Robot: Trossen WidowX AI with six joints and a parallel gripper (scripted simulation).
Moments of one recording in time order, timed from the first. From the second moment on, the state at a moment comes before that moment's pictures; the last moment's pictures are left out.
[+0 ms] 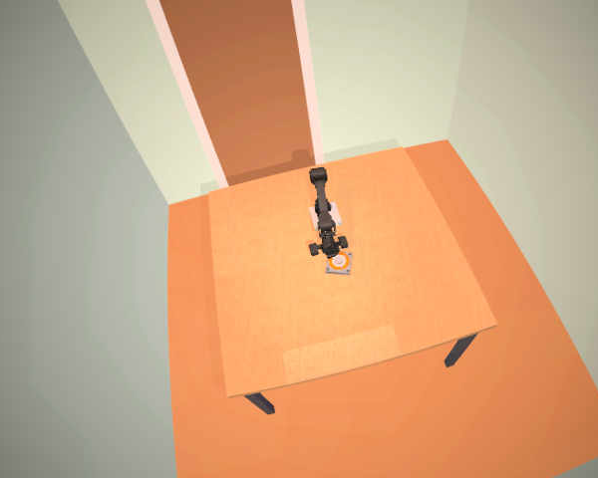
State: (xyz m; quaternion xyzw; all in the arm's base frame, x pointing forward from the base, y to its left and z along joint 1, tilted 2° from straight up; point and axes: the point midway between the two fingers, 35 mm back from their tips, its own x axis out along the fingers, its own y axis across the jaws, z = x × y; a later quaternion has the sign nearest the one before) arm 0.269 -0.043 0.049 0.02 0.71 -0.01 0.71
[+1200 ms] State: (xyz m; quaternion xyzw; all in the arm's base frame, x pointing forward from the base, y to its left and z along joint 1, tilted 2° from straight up) arm 0.274 -0.047 0.081 0.02 0.71 -0.01 0.70
